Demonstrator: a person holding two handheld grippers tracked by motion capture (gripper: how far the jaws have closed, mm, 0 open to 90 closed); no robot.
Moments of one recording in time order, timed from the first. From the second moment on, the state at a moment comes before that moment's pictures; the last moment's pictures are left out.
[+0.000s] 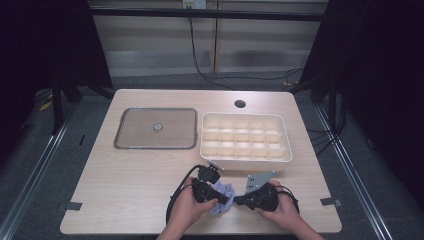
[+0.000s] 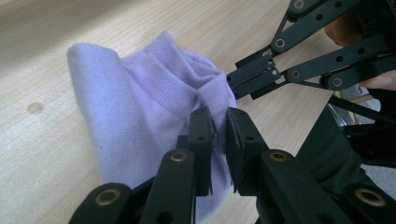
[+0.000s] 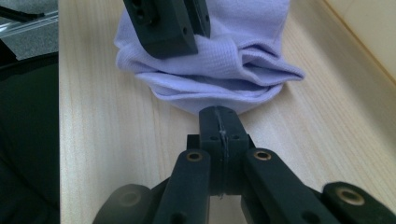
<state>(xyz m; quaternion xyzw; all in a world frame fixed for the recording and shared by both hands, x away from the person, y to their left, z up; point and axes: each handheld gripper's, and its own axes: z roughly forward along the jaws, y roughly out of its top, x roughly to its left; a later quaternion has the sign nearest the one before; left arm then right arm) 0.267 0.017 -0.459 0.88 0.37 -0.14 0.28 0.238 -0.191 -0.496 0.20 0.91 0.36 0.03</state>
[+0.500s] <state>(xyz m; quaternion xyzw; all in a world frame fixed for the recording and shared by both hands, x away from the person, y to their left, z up) 0.268 0.018 -0.454 0.88 0.37 -0.13 0.28 0.238 -0.191 -0.496 0.20 0.91 0.36 0.03</state>
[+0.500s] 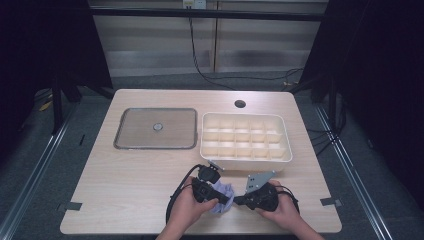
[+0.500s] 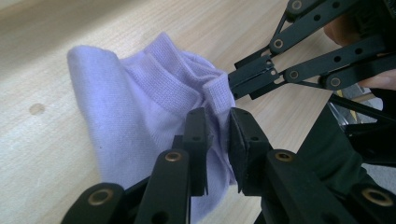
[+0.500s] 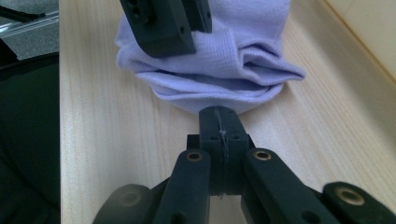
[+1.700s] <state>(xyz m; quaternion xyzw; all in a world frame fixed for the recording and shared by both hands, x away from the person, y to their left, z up) 0.278 0.021 -0.466 0.88 0.38 -0.08 0.26 0.238 -0.191 -0.496 0.20 0.91 0.36 0.03</state>
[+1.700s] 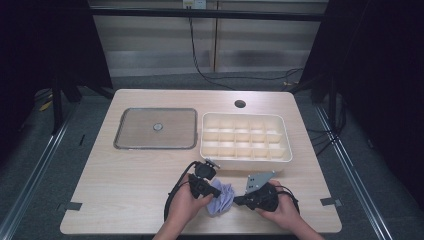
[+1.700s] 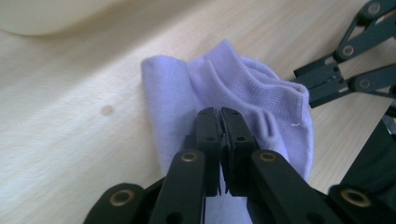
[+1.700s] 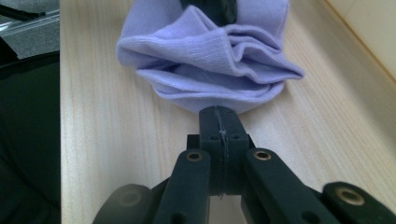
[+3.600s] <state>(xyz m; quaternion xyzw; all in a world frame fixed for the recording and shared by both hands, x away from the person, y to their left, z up) 0.281 0.024 -0.449 0.89 0.36 -0.04 0.27 0.237 -0.192 -0.496 0.19 0.91 0.36 0.04</state>
